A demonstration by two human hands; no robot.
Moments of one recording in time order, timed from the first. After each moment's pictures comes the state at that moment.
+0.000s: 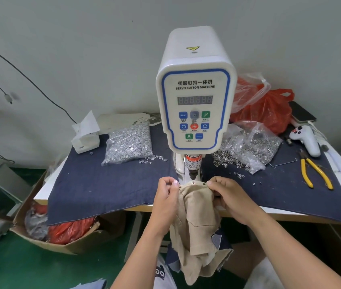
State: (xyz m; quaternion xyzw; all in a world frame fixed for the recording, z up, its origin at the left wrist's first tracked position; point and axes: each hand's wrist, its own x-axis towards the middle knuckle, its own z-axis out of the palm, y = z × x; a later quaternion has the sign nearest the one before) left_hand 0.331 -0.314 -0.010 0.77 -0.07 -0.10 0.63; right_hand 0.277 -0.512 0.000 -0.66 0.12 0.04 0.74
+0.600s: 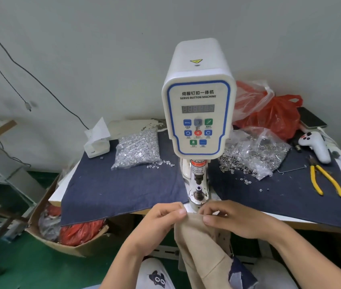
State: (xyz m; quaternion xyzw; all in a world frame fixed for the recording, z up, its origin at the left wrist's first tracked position) left_hand 0.299 -0.252 0.044 0.66 -0.26 -0.31 0.63; right_hand 0.238 -0.499 0.059 -0.85 -0.12 0.16 0.50
